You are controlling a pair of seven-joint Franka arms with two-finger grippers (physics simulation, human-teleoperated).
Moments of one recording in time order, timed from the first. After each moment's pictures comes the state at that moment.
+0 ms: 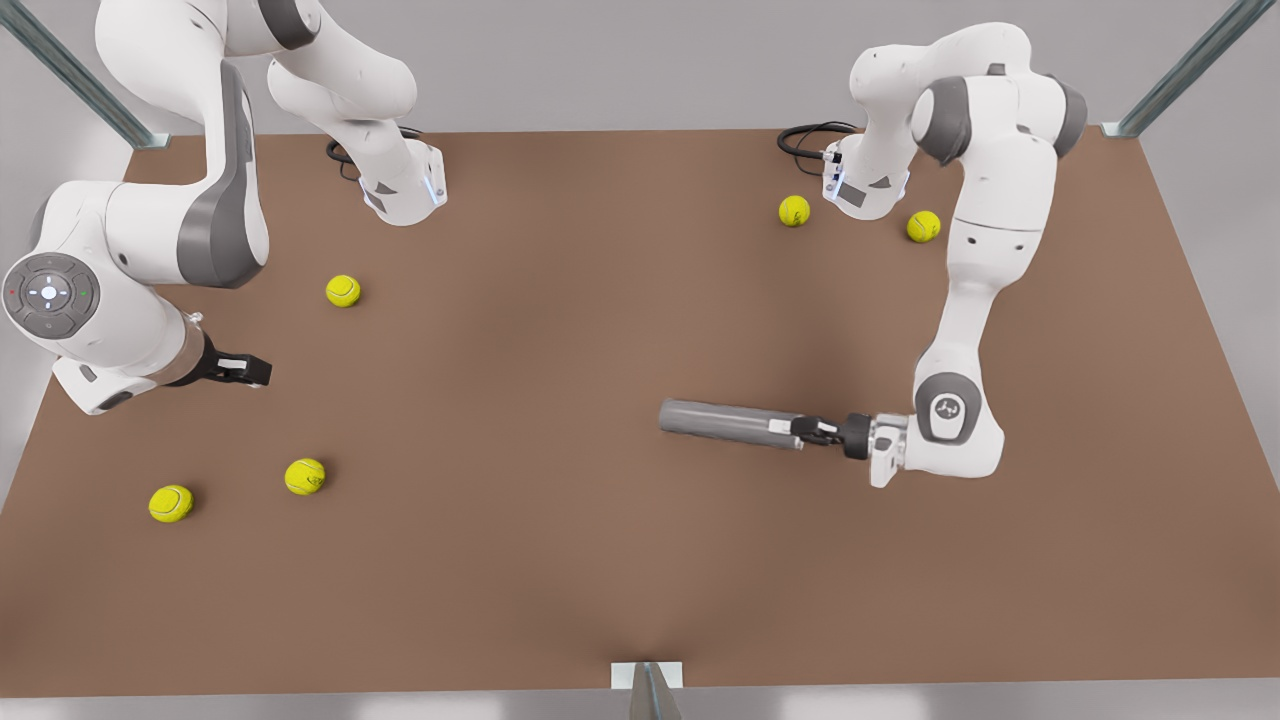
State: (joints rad) left arm -0.09 0.71 -0.01 -1.65 -1.19 1.72 0.64; right arm -0.07 0.26 0.13 -1.35 -0.22 1.44 0.13
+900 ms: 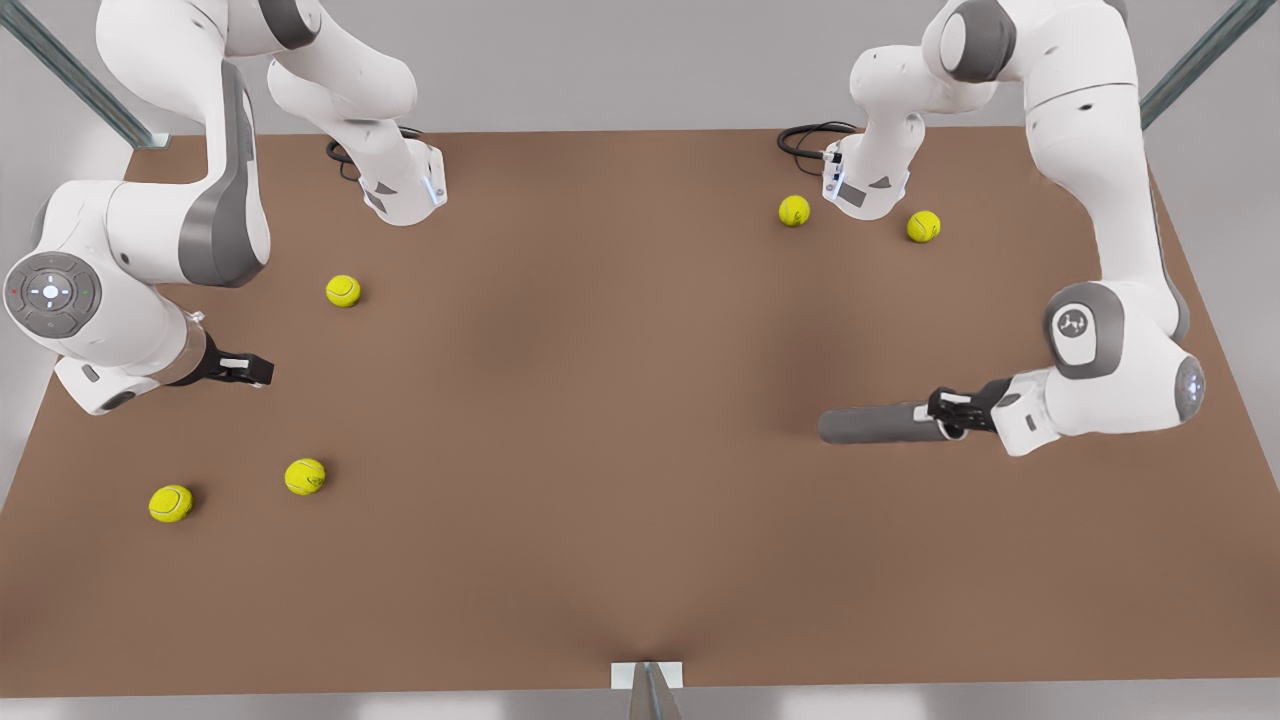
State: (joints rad) left arm -0.07 0.38 0.12 -1.56 -0.49 1.70 0.39; right arm -0.06 0.26 0.13 -1.35 -0.22 1.44 0.12
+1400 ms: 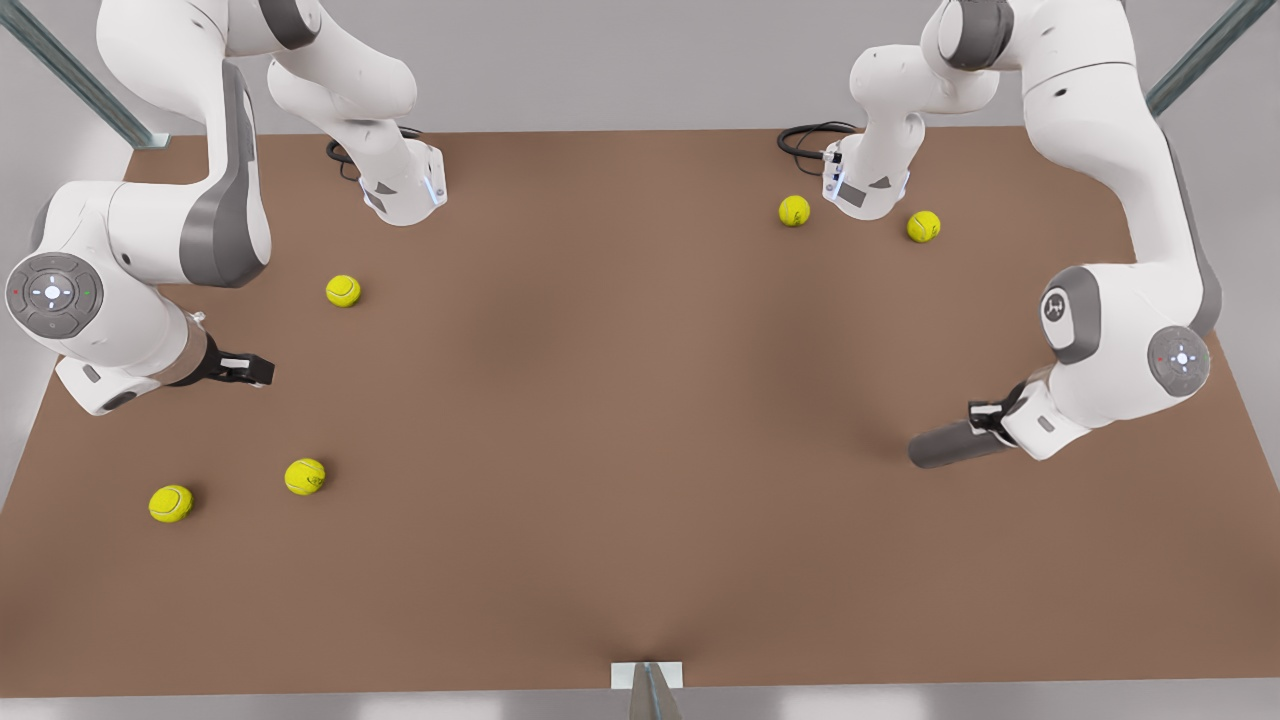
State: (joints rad) left arm -0.10 0.36 0.13 -1.56 -0.11 1.82 0.16; right arm -0.06 0.26 0.13 -1.35 -0.22 1.44 0.12
